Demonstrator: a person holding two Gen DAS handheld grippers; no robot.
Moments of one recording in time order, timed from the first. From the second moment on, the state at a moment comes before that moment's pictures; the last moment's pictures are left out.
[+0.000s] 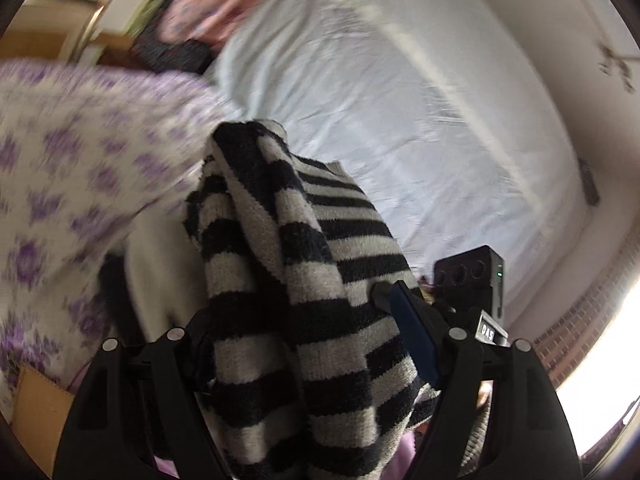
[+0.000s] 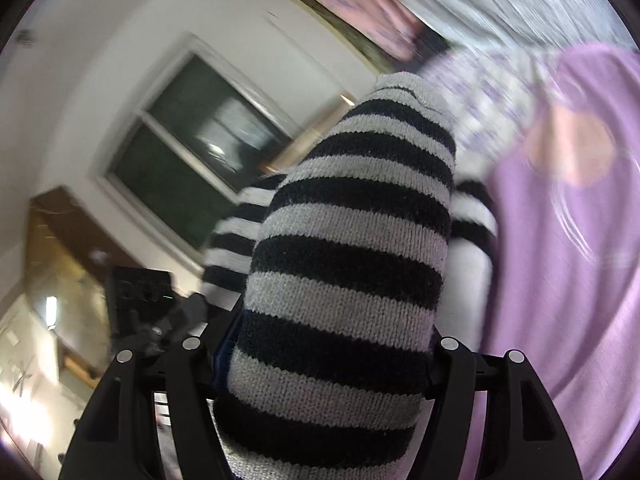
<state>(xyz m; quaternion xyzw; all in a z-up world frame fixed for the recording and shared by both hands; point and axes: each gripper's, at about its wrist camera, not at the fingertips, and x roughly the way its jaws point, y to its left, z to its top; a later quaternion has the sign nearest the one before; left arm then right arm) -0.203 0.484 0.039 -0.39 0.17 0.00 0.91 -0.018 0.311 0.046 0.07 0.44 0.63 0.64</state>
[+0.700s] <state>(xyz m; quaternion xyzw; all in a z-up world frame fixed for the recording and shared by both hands) -0.240 0.452 0.044 -0.34 0.20 0.19 0.90 -0.051 0.229 0.066 0.04 0.35 0.58 0.74</state>
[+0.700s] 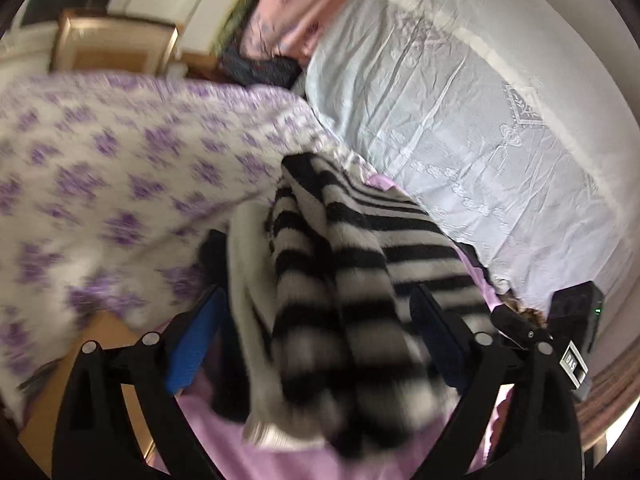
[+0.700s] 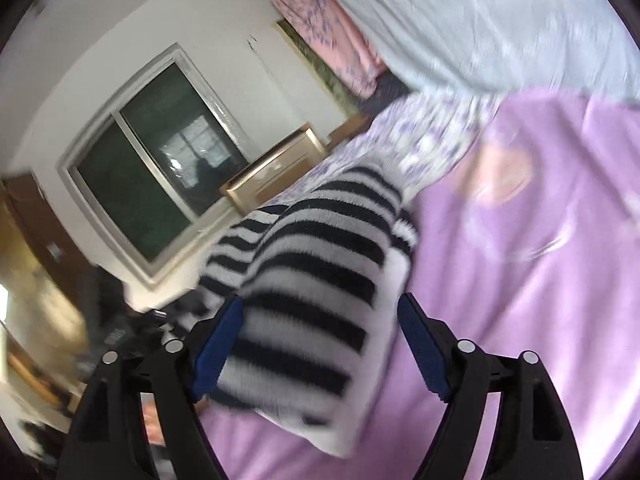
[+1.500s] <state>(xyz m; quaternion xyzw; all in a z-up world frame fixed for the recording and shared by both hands) -0.273 0.284 0.086 -0.11 0.25 0.46 0.84 -0.142 0.170 0.084 -0.12 0.25 0.56 0.78</state>
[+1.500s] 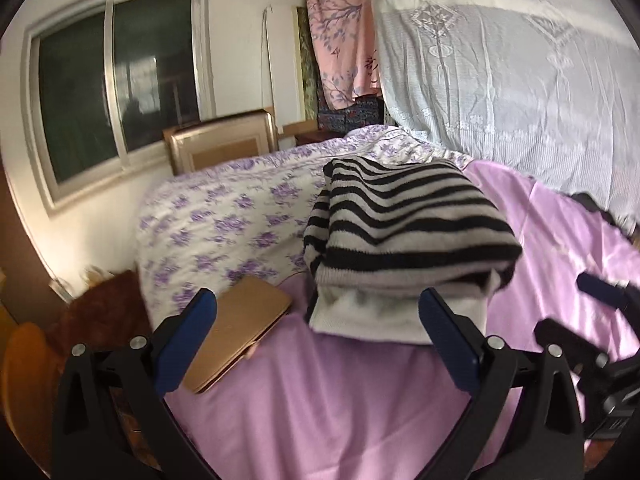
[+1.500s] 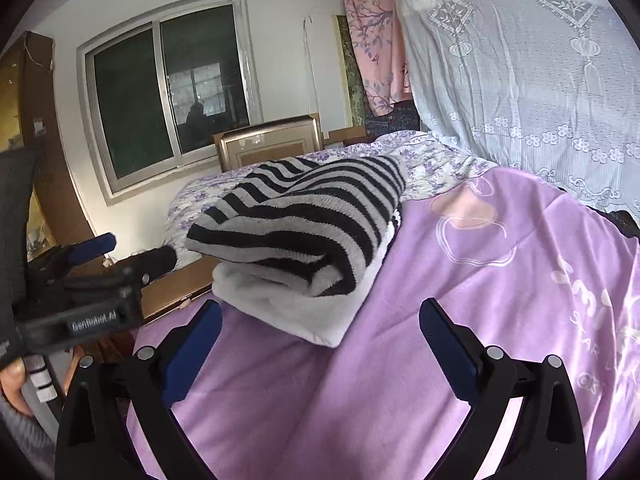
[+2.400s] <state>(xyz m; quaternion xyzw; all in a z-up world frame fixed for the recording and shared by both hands) -0.289 0.196 0.132 -0.06 0.21 0.51 0.83 -0.166 0.100 0.128 -0.10 0.19 0.56 0.80</state>
